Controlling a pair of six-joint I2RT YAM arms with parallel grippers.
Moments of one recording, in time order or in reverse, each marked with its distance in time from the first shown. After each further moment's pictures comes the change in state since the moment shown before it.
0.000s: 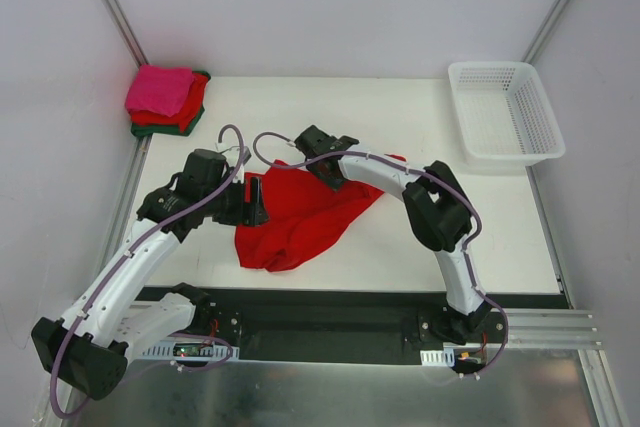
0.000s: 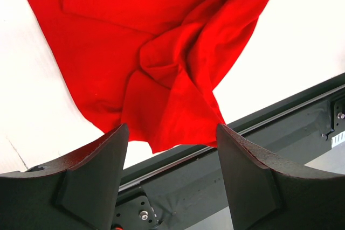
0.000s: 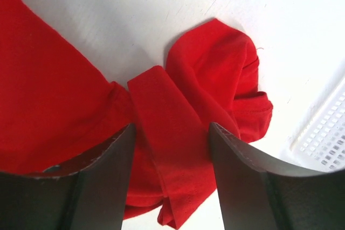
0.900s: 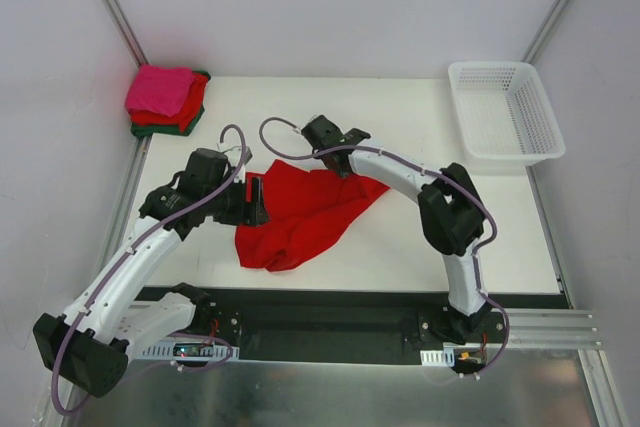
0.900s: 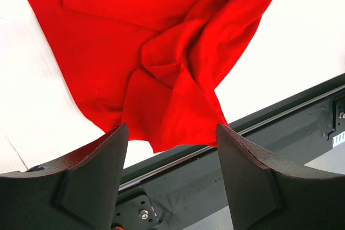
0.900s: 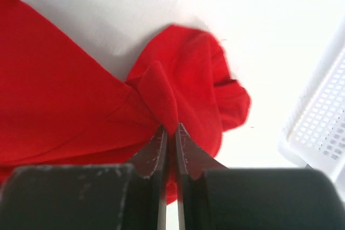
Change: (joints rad) left arm 0.000 0.012 0.000 0.000 0.000 0.000; right arm -0.023 -0.069 -0.003 -0.005 0.003 0.042
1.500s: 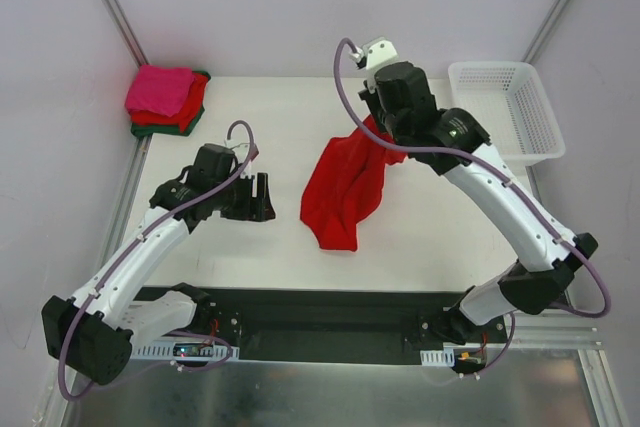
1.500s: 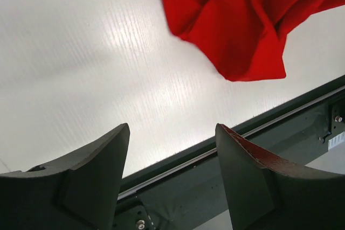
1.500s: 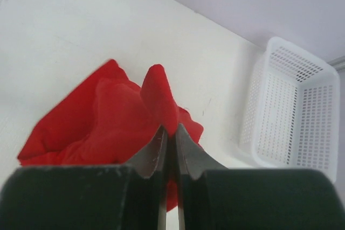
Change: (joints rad) left arm 0.000 0.075 -0.002 0.058 0.023 -0.004; right arm -0.002 -0.533 0.155 -0.109 0.016 0.039
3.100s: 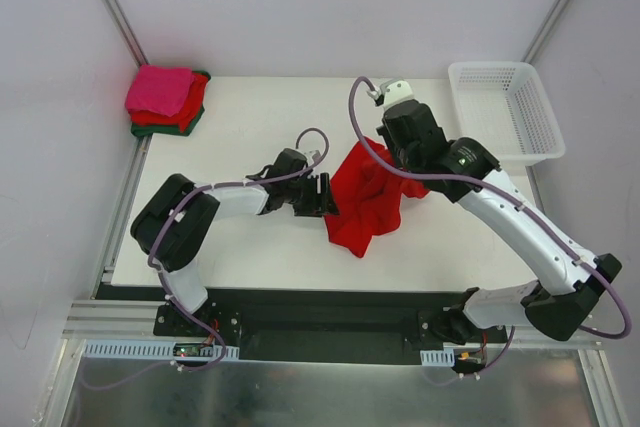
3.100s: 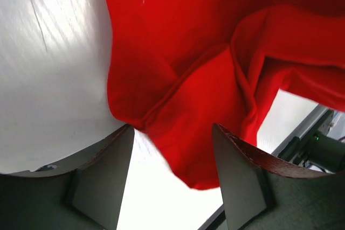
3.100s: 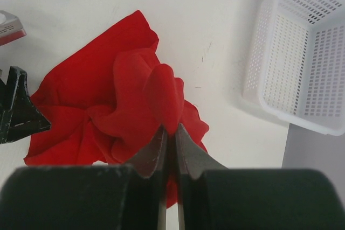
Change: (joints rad) left arm -0.212 0.718 -0.045 0.838 0.154 -0.327; right arm 0.000 -0.203 -0.302 -0.056 0.040 0.114
